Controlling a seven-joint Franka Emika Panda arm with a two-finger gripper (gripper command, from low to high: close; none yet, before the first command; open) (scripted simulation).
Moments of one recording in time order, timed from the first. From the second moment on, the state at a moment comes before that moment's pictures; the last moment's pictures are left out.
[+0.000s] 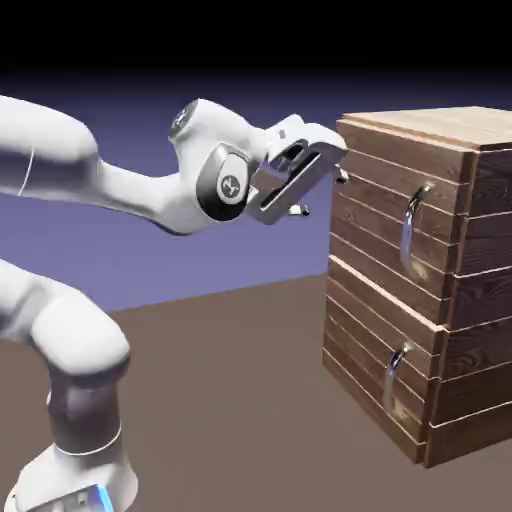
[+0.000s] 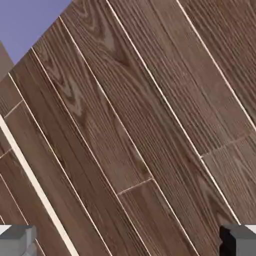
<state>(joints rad) 0.35 -0.89 -0.42 -2.73 -0.84 2.93 0.15</state>
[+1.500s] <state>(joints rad) 1.16 -1.56 -1.32 -2.47 -2.64 2.67 -1.12</state>
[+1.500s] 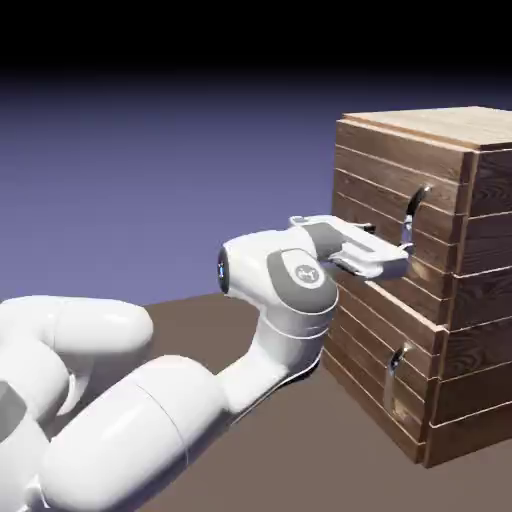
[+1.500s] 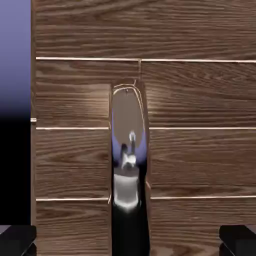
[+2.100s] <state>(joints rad) 1.06 -1.24 -1.24 -2.49 -2.86 2.66 -0.59</state>
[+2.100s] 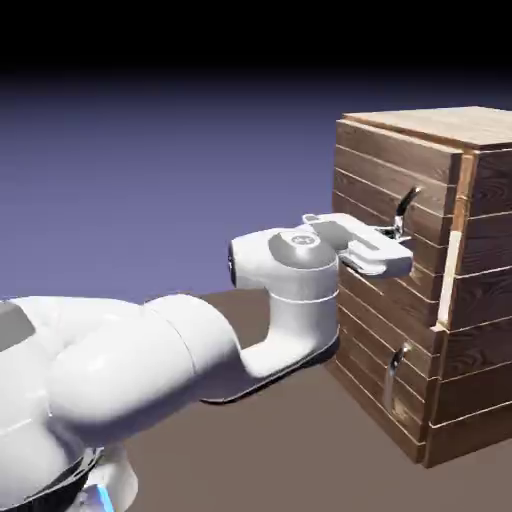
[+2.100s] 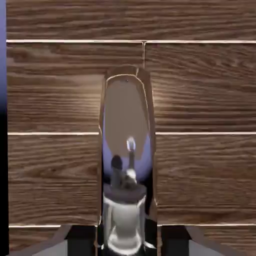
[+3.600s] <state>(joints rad) 0.63 -0.91 0.20 -2.93 -1.39 1.57 -0.34</state>
